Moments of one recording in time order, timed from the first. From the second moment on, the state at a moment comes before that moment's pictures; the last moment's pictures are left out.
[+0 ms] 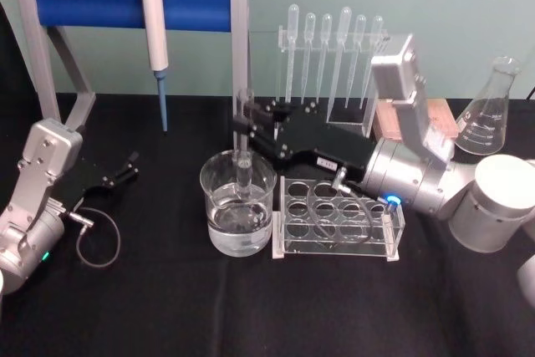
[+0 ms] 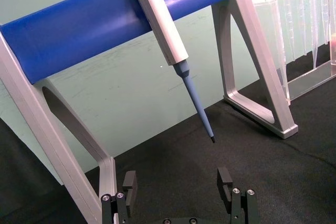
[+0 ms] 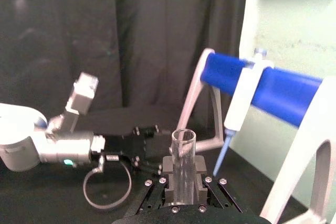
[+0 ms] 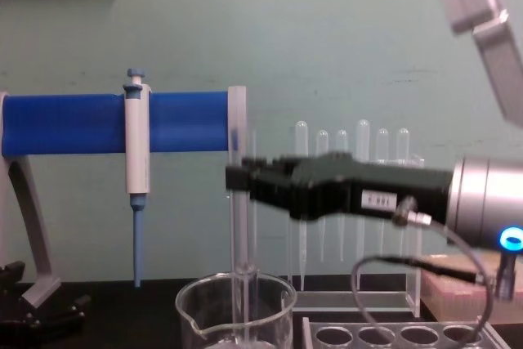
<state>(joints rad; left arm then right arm) -0.20 0.60 0.45 -1.41 -0.25 -0.12 0.03 0.47 0.41 -0.58 -1.46 0.50 -0.03 0.63</state>
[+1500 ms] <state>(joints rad) -0.20 0.60 0.45 -1.41 -0.25 -0.12 0.03 0.24 0.72 -0.37 -1.72 0.69 -0.08 0.66</state>
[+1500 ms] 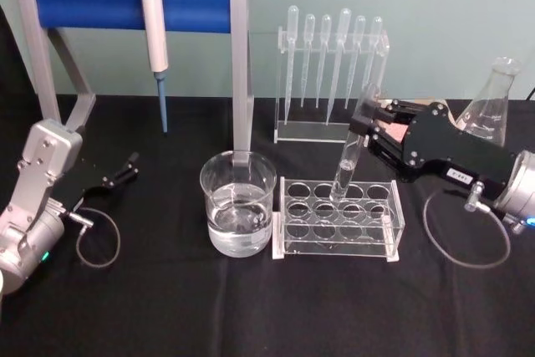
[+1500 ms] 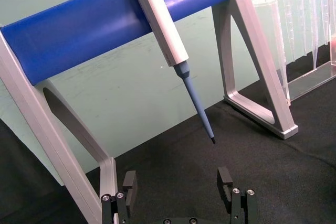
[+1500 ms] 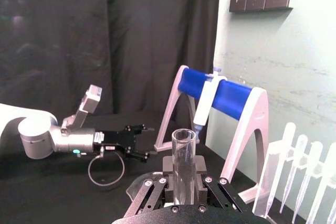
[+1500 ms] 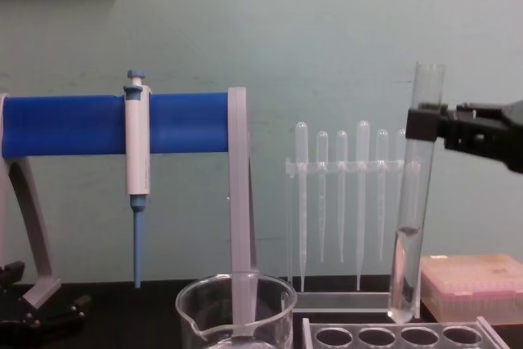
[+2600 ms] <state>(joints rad) -0.20 0.60 0.45 -1.41 -0.25 -0.12 0.03 0.26 0.60 -0.41 -1.55 0.58 -0.15 0.66</state>
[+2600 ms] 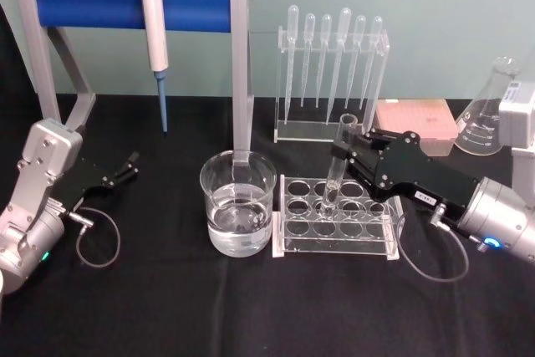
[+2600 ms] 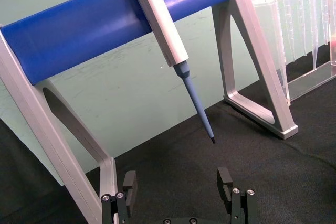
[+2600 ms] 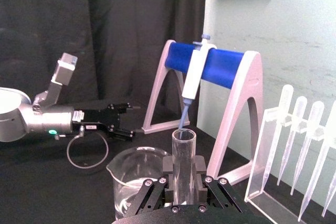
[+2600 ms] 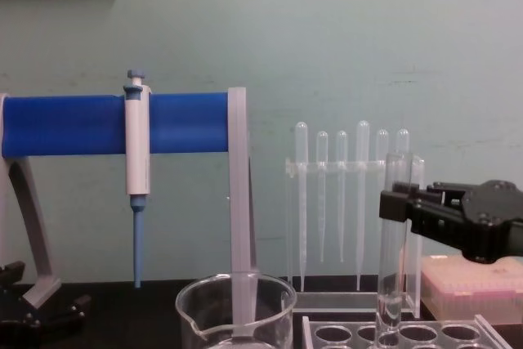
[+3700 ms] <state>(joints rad) -0.20 0.60 0.45 -1.41 -0.25 -0.12 0.03 0.26 0.56 -0.42 -1.49 0.54 -0.17 0.66</state>
